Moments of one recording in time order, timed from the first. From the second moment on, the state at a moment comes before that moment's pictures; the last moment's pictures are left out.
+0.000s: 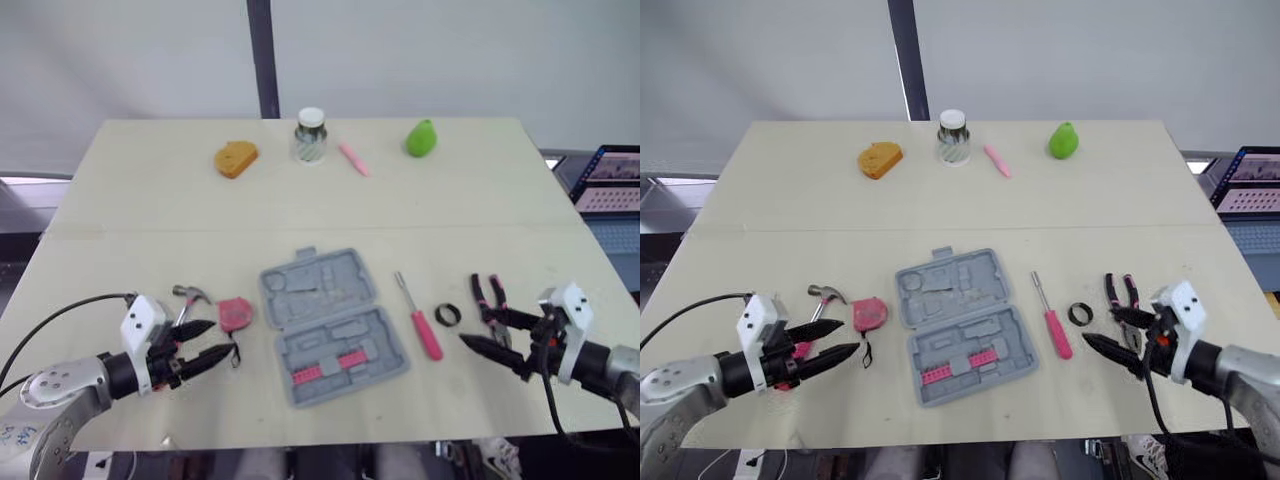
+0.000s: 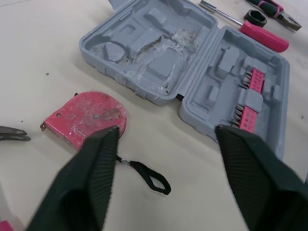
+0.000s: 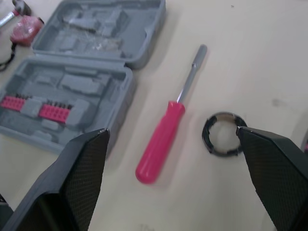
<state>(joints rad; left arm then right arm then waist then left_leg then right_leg) 0.24 0.74 0.33 -0.47 -0.59 0.65 -0.75 0.12 -0.83 -0.39 -0.35 0.69 0.72 0.87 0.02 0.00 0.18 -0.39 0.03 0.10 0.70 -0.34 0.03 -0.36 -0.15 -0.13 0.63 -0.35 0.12</state>
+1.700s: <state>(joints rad) -0.13 0.57 -0.14 -0.18 -0.30 0.67 -0.68 -0.55 -0.57 0.27 0.20 0.23 0.68 0.93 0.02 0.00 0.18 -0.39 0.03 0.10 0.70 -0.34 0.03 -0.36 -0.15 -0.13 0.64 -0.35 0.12</state>
